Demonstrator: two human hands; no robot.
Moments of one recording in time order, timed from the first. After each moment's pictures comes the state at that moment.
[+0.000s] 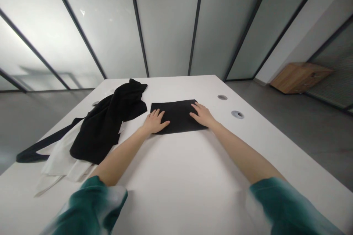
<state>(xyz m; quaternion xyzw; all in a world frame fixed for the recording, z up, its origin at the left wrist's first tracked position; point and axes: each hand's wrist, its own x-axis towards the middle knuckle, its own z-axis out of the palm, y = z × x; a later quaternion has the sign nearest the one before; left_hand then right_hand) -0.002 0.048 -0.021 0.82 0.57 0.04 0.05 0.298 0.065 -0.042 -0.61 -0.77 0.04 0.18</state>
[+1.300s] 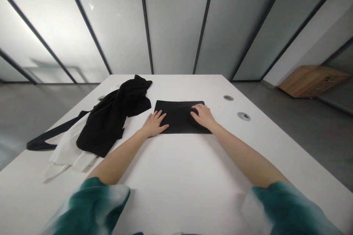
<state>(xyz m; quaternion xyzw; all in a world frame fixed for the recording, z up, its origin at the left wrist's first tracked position) -0.025 0.033 -0.043 0.84 0.54 0.05 0.07 0.271 0.054 -0.038 -0.58 -0.78 0.00 0.24</state>
